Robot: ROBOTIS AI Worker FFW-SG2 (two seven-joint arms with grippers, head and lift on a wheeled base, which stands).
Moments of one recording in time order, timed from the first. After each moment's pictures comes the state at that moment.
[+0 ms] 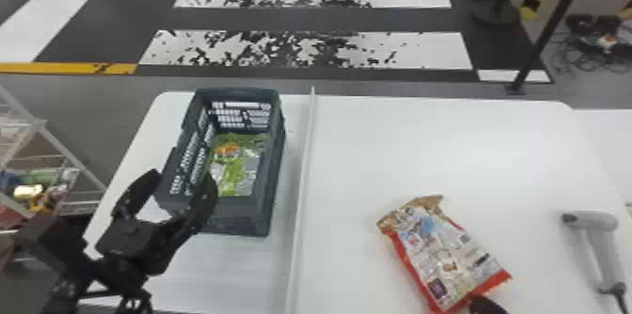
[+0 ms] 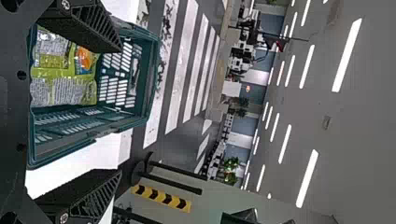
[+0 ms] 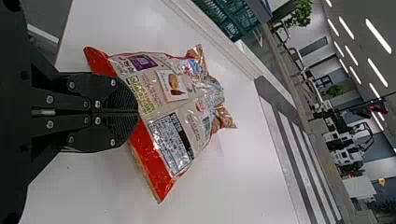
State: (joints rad) left arm 0.67 0.03 0.24 -2.10 0.32 0.05 -0.39; right arm 0.70 -0.18 -0.12 -1.55 -0.39 -0.08 0.60
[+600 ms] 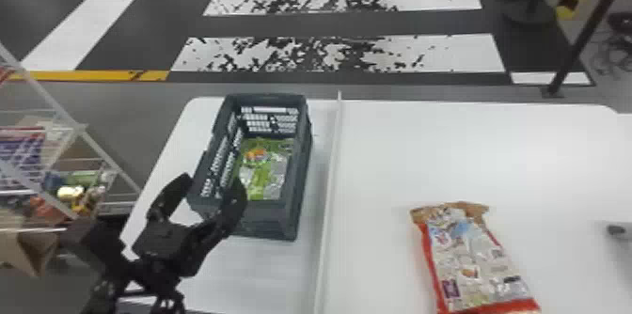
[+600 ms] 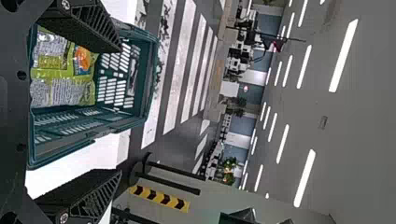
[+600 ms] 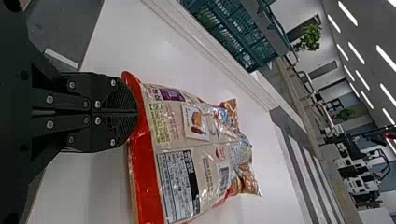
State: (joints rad) left arm 0.68 0.03 0.24 -2.09 0.33 0.03 -0.39; right arm 0.68 -0.18 0.01 -1.52 -0.35 -0.12 0.60
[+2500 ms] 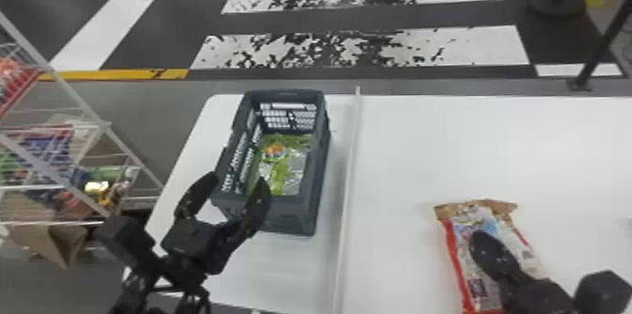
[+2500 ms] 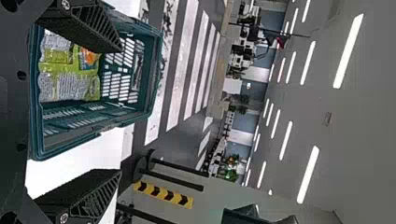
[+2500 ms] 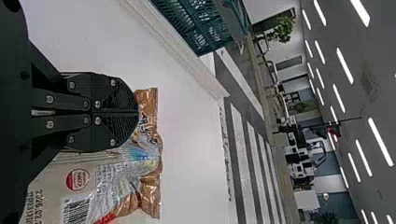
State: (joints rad) left arm 0.69 0.03 0.22 -2.10 0.31 0.03 -0.39; right arm 0.46 -0.15 0.10 -1.47 -0.26 -0.19 0.35
